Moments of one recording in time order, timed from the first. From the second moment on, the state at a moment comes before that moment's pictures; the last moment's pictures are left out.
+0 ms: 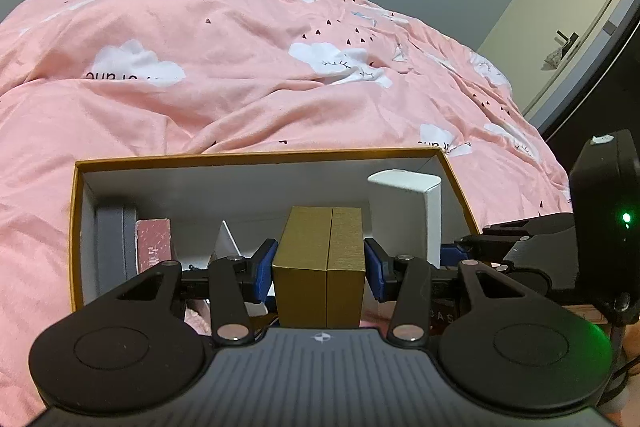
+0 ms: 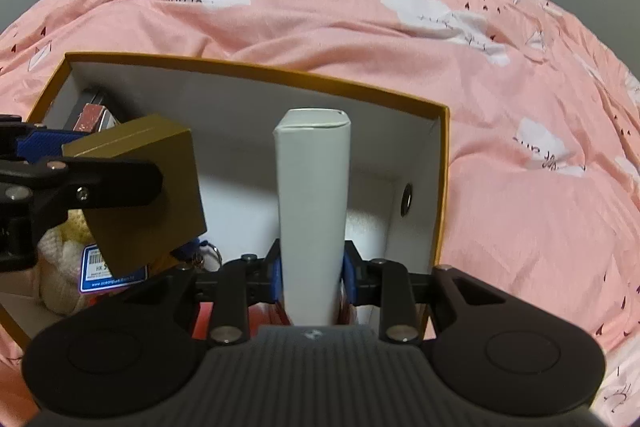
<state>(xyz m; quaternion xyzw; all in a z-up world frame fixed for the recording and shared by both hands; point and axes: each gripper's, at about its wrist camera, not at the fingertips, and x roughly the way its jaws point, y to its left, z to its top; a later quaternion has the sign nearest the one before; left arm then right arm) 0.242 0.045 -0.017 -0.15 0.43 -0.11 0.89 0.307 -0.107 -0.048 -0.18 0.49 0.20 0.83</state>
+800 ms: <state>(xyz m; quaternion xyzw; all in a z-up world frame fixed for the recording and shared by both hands) 0.256 0.050 -0.031 -0.17 0.44 -0.12 0.87 0.287 -0.102 -0.064 -0.30 0.39 0.19 0.85</state>
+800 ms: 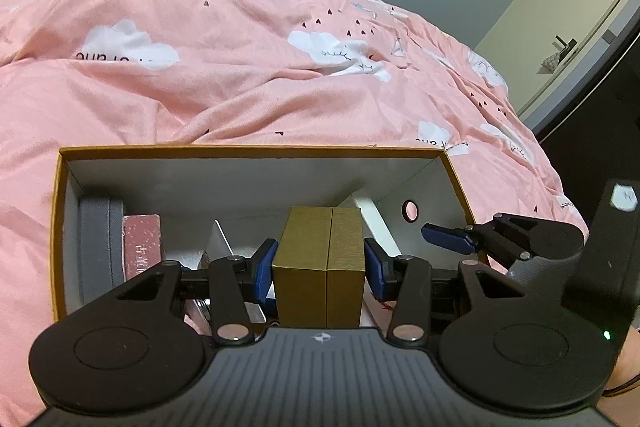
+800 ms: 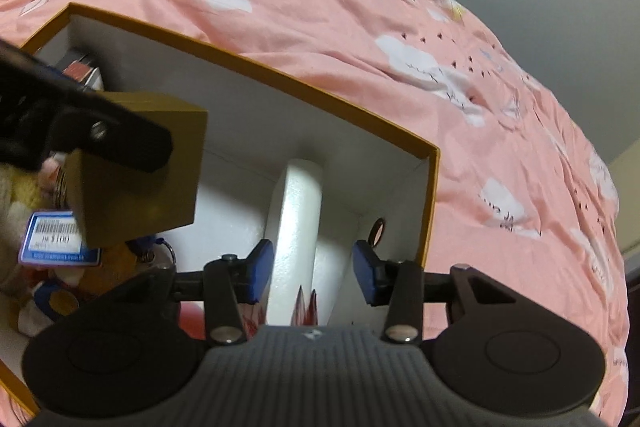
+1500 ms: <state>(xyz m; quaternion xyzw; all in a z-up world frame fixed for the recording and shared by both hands) 0.282 0.003 -0.044 -0.10 0.45 -0.11 0.88 0.264 -0.148 -0.034 -0.19 0.34 0.20 0.90</state>
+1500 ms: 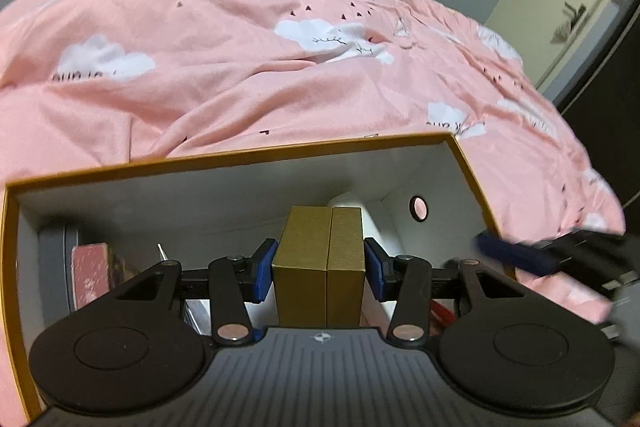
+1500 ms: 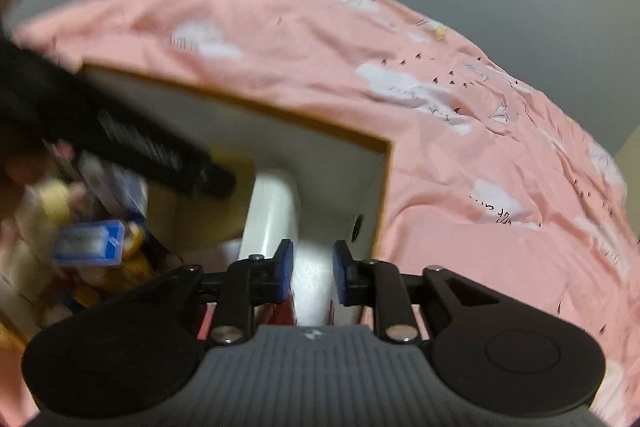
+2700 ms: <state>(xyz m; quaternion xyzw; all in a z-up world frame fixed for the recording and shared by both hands) 0.288 -0.072 -0.066 0.03 0.42 -0.09 0.90 0.263 -0.224 -0.031 -0.04 0.32 0.13 0.94</state>
